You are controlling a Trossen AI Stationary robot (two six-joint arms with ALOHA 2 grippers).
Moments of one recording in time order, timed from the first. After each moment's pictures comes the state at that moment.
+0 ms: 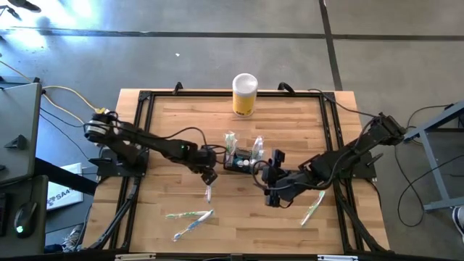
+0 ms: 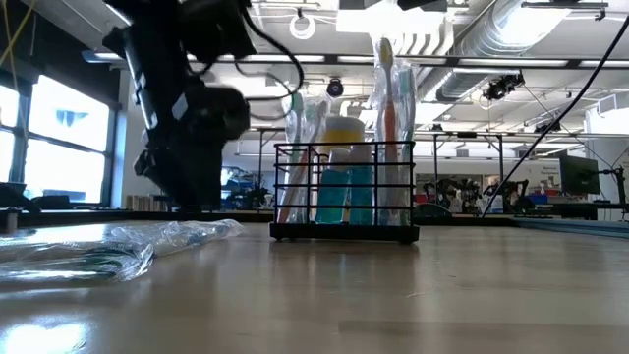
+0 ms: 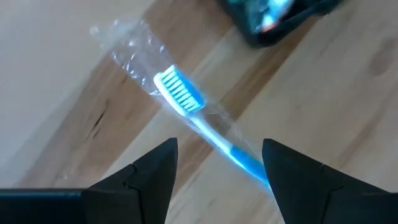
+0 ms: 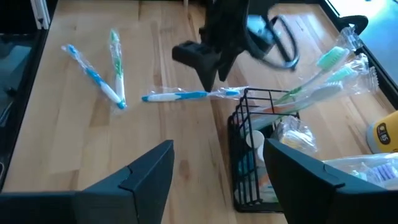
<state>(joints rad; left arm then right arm) -0.12 1.57 0.87 -0.41 -0.05 -0.87 0.50 1.47 1.26 -0.59 0.55 0.42</state>
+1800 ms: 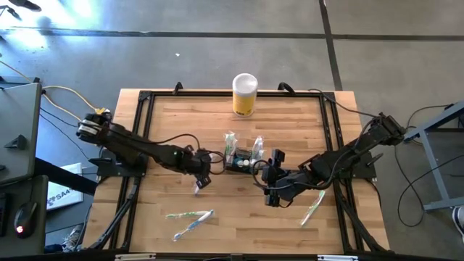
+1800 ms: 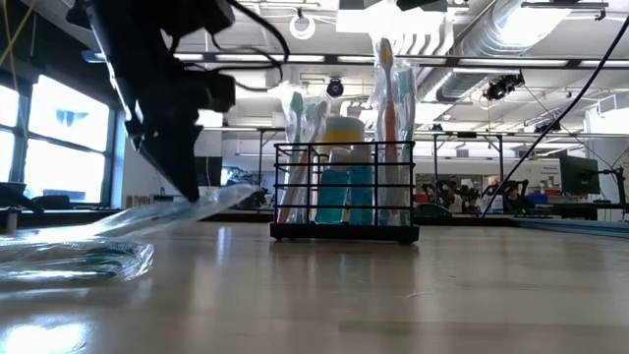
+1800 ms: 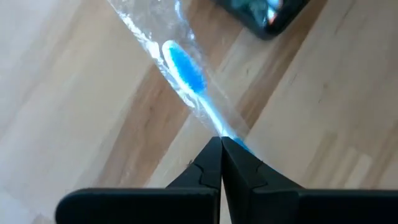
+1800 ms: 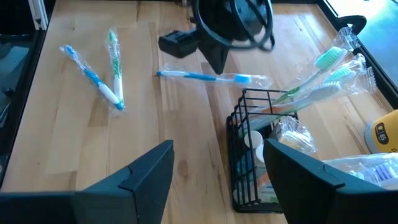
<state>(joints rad) -0.23 1.51 0.87 -0.51 -0.30 -0.74 0.50 1.47 1.26 -0.60 0.55 0.42</state>
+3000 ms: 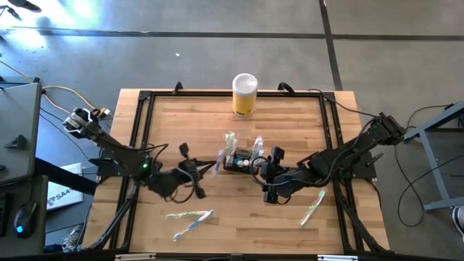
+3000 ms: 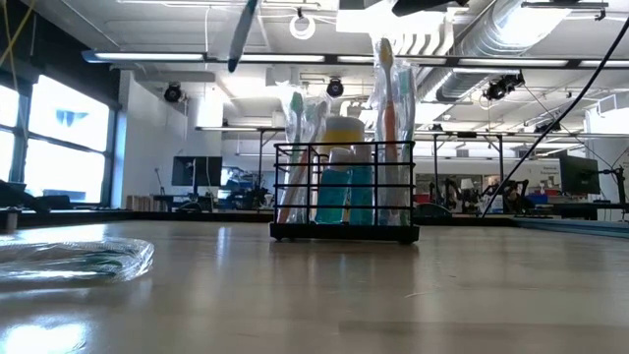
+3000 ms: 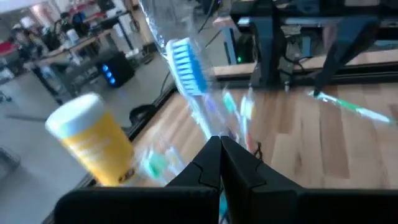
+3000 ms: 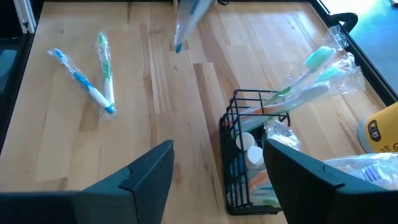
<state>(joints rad) -0.59 1.28 0.99 -0.04 -1.04 -0.09 0.47 1.47 1.26 -0.59 0.55 0.42</state>
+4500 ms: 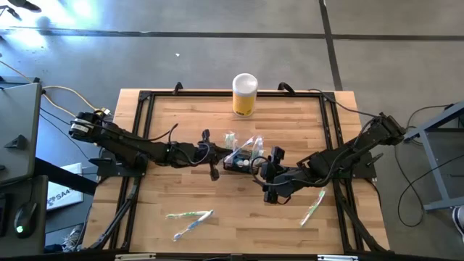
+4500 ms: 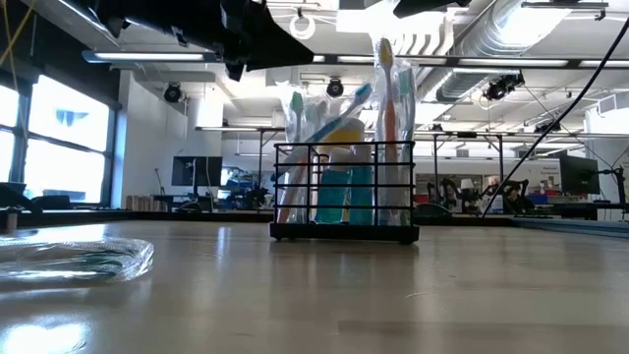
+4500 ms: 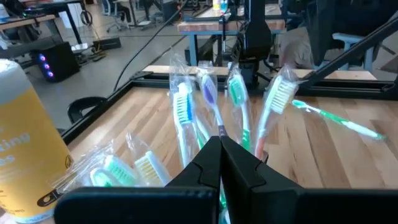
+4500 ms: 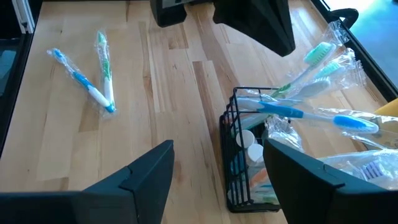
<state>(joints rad) -0.20 1.40 0.72 0.55 -0.46 -0.03 0.47 1.47 1.26 -0.60 0.55 0.44</state>
